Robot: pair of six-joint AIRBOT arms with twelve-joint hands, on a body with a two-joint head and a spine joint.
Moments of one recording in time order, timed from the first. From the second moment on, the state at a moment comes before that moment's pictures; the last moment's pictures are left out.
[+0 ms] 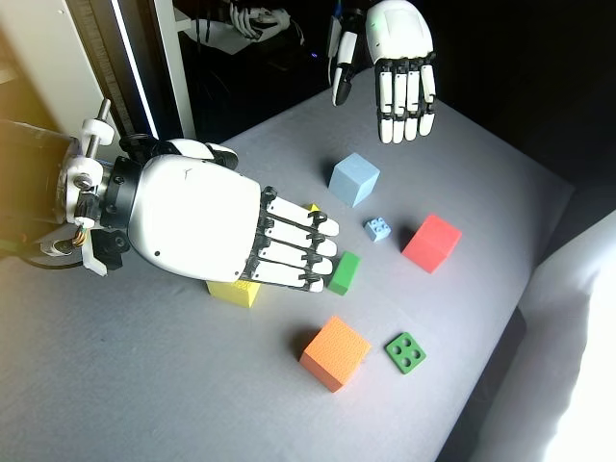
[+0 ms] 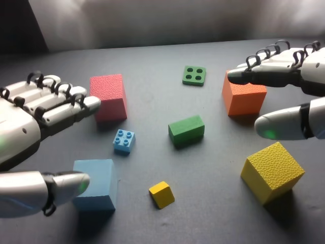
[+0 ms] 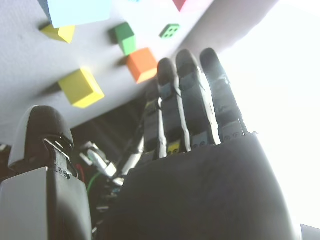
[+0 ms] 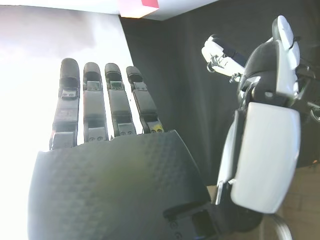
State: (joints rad) left arm 0.55 -0.40 0.50 -0.23 -0.57 1.18; right arm -0.21 -0.70 0.87 -0.69 0.31 -0.01
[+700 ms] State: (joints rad) left arm 0.55 -0.47 0.49 -0.50 -0.52 1.40; right arm -0.23 -0.70 0.86 -0.69 0.31 -0.05
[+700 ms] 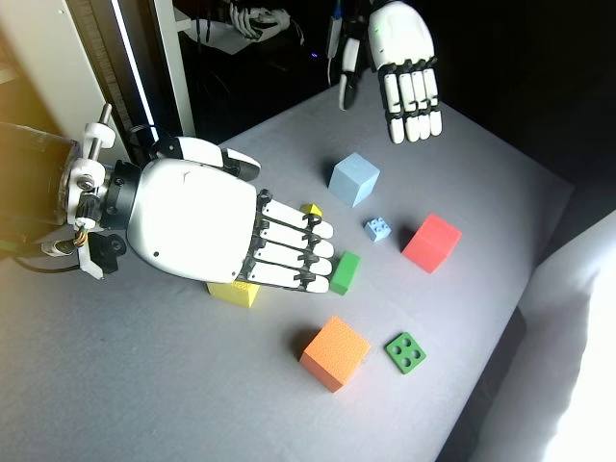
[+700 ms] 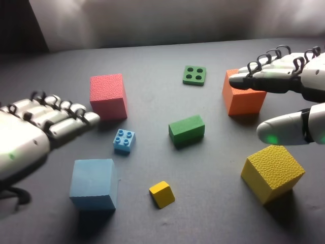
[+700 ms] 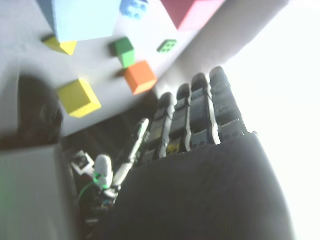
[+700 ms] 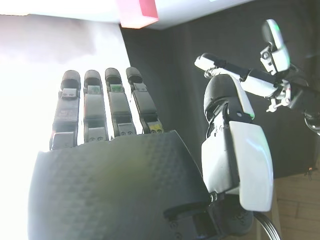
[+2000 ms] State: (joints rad) left arm 0.47 -0.78 0.54 -1.27 -0.68 2.00; right arm -0.23 -0.70 0.85 -0.69 0.31 -0.05
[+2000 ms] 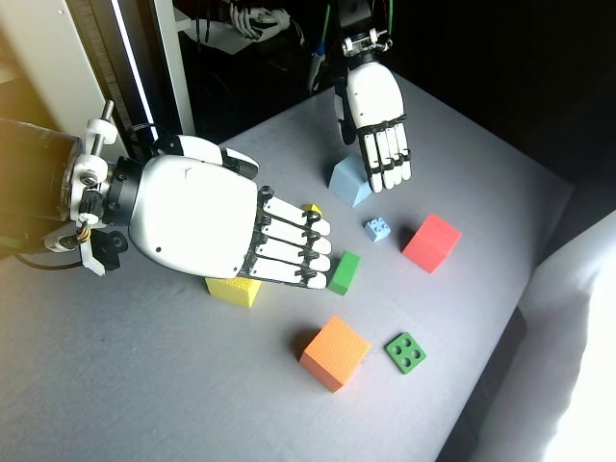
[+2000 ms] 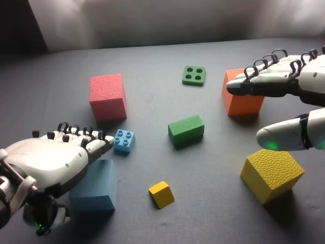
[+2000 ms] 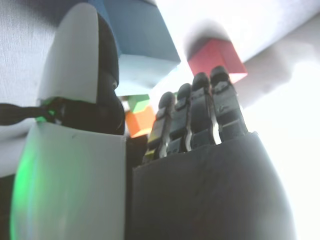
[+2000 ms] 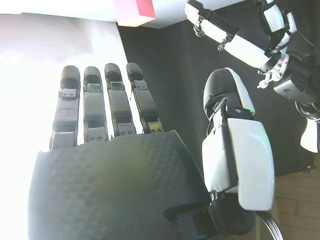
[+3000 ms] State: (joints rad) left arm 0.44 -0.91 0.59 -1.43 -0.80 2.09; right arm -0.23 -0.70 0.85 -0.69 0.32 -0.05
